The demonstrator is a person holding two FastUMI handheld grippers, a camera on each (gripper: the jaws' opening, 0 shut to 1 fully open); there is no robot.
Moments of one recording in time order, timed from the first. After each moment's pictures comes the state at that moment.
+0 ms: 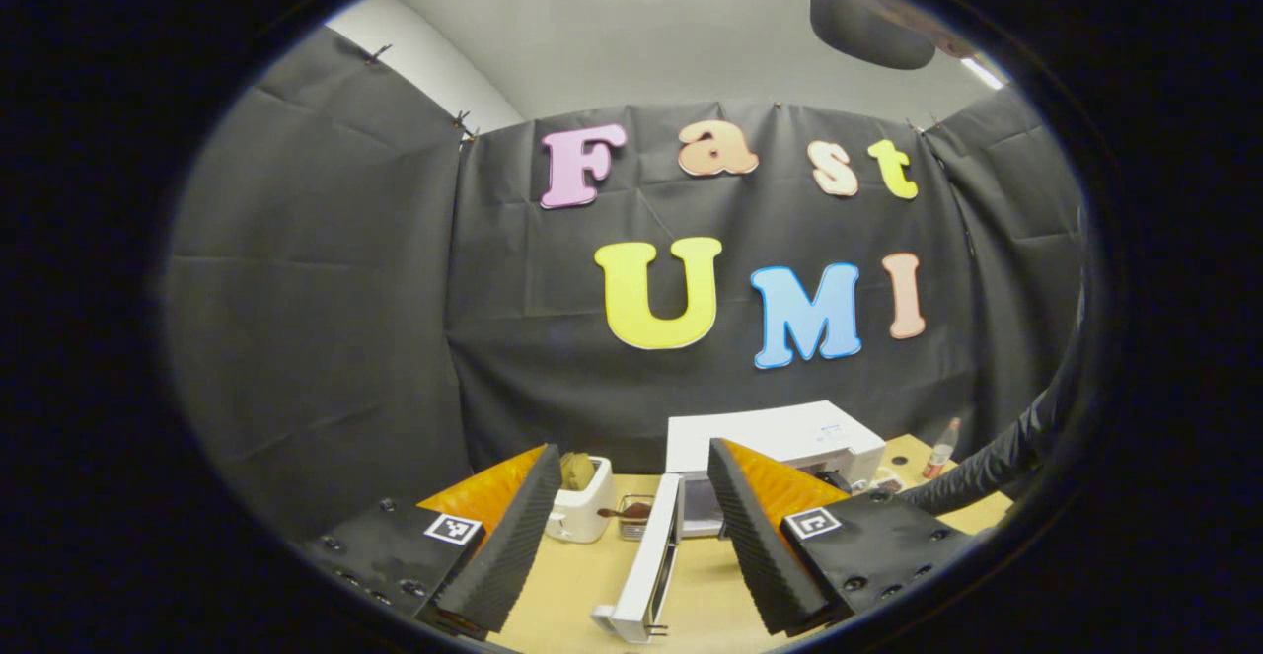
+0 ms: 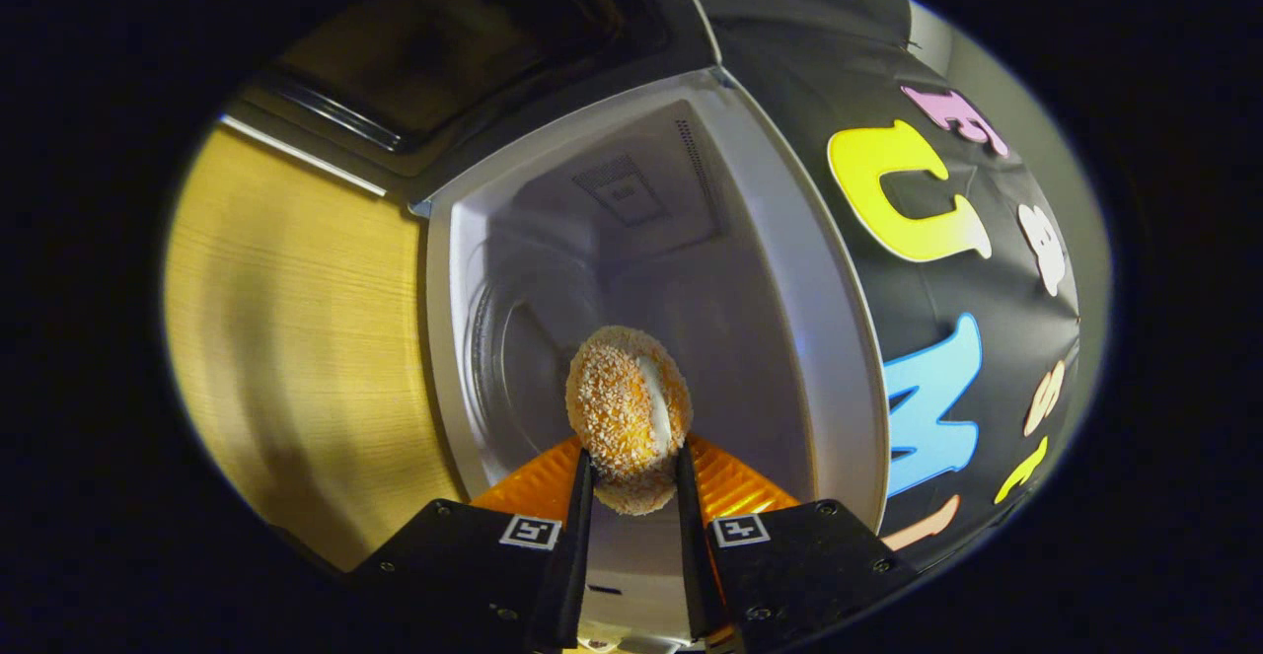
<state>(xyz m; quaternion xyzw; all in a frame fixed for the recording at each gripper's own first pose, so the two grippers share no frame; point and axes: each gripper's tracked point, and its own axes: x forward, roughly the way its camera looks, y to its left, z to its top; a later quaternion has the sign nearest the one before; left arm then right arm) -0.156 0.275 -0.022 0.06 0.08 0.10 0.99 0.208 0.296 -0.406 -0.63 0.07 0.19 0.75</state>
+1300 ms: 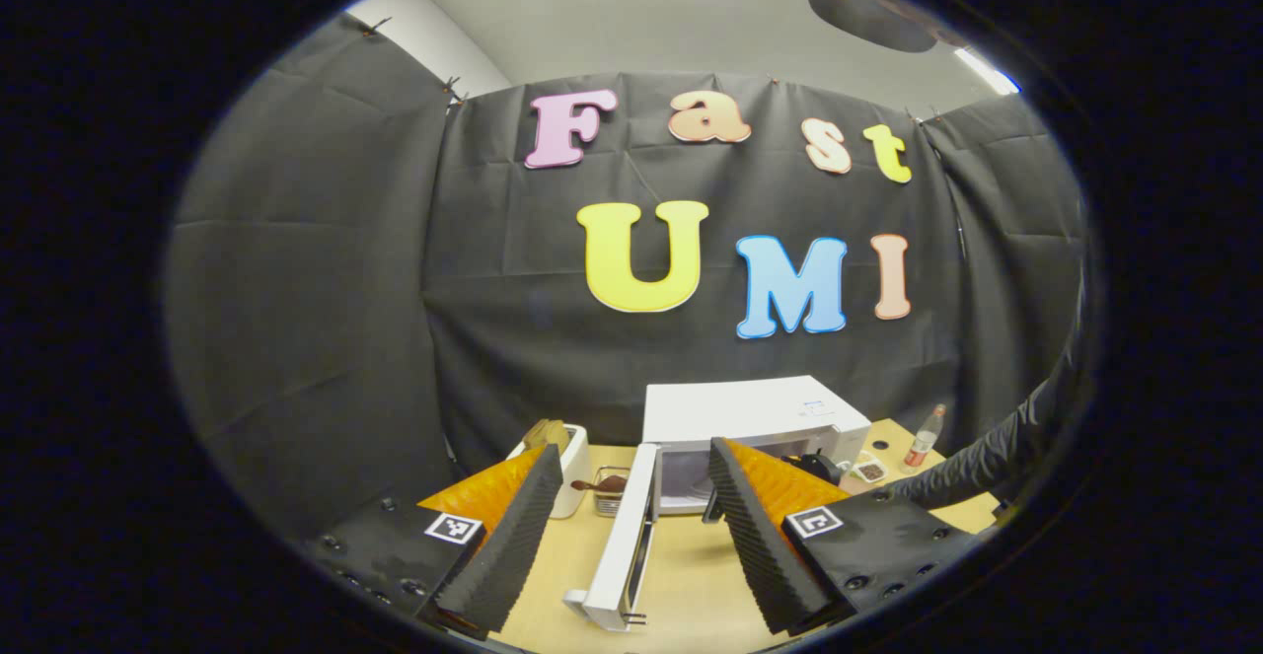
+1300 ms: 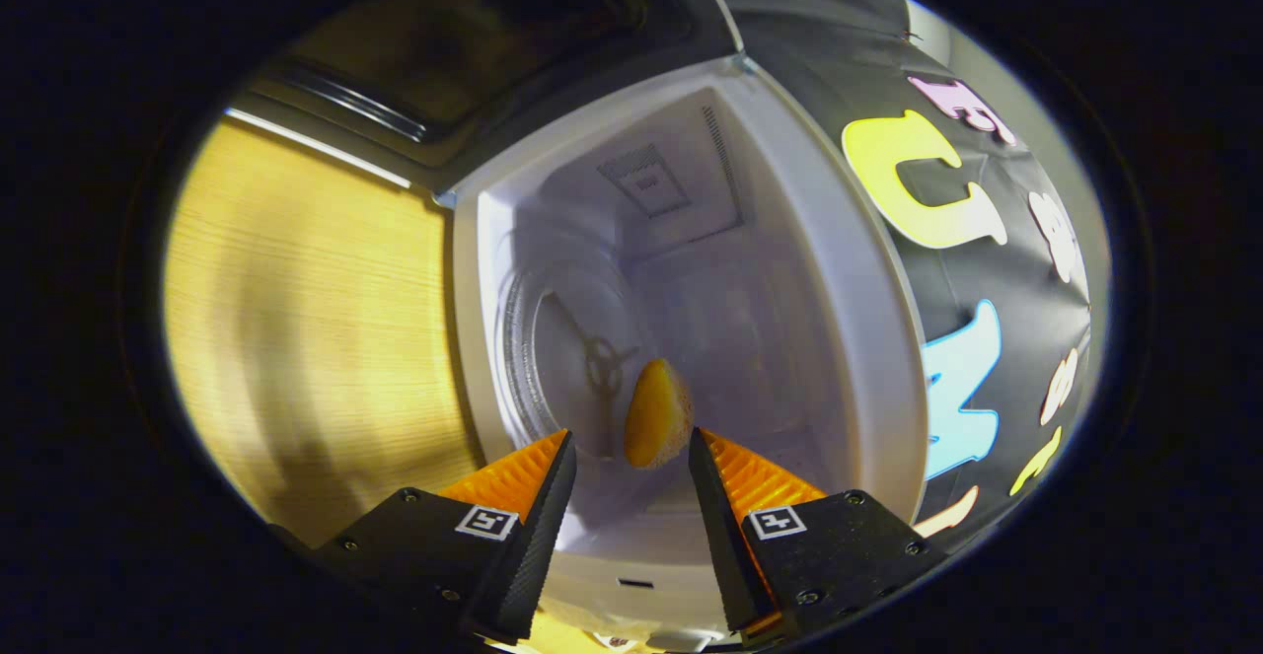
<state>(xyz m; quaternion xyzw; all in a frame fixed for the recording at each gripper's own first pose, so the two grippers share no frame) -0.135 0.254 -0.061 0.03 0.11 0.06 0.99 0.147 0.262 -0.395 -0.59 0.09 0.22 0.77</state>
